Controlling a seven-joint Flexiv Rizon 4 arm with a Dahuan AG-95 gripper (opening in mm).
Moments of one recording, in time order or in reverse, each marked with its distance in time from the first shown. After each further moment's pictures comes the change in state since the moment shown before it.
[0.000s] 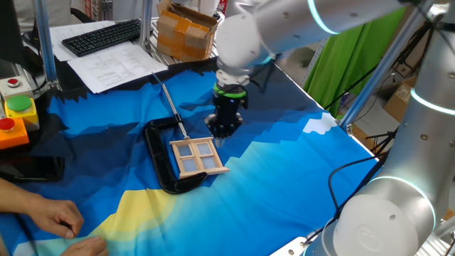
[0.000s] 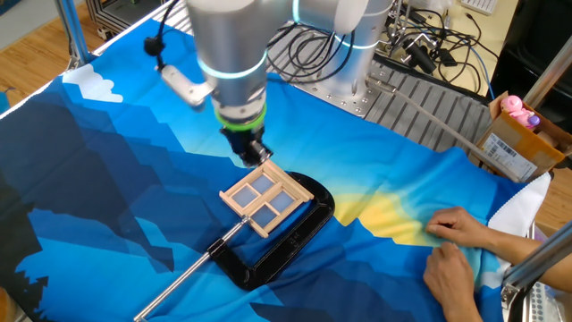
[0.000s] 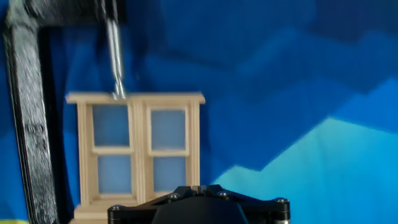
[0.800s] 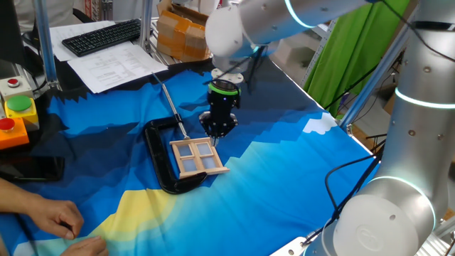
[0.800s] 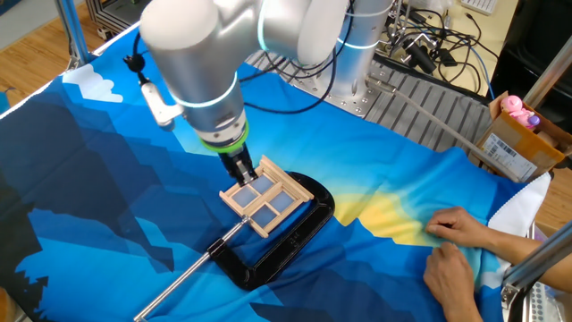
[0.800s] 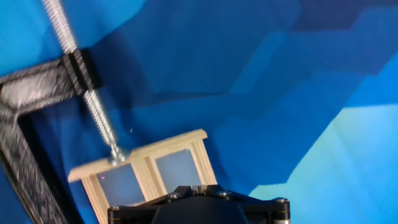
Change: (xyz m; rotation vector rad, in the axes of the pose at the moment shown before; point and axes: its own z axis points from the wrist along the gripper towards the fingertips) arm -0.013 0.007 0.018 -0.048 0.078 0.304
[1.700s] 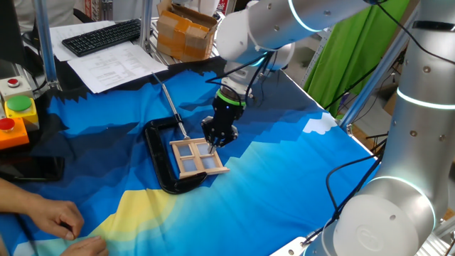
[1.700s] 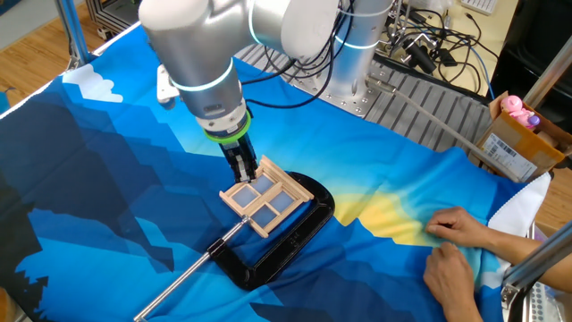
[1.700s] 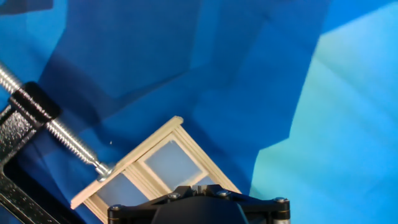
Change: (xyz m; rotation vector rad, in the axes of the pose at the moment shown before) arm 0.017 0.001 0.014 -0.147 0.021 0.329
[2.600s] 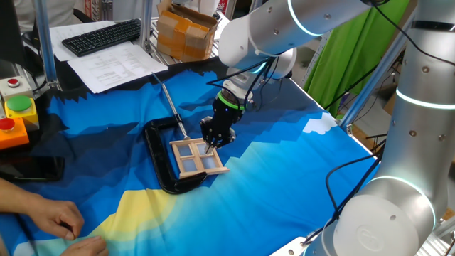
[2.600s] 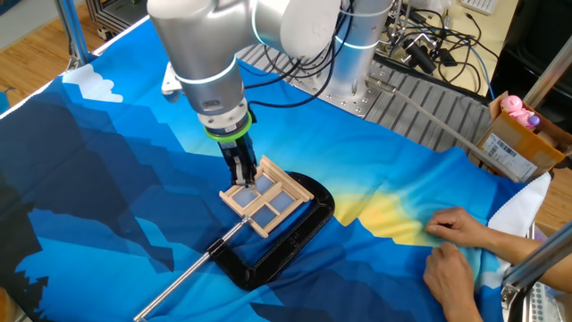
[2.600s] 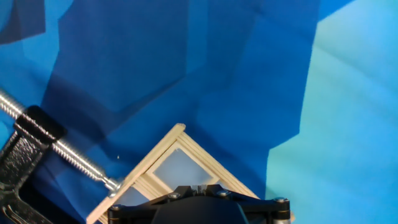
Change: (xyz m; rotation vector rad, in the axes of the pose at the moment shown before) arm -0.006 0.009 0.007 -0.082 -0.015 0.124
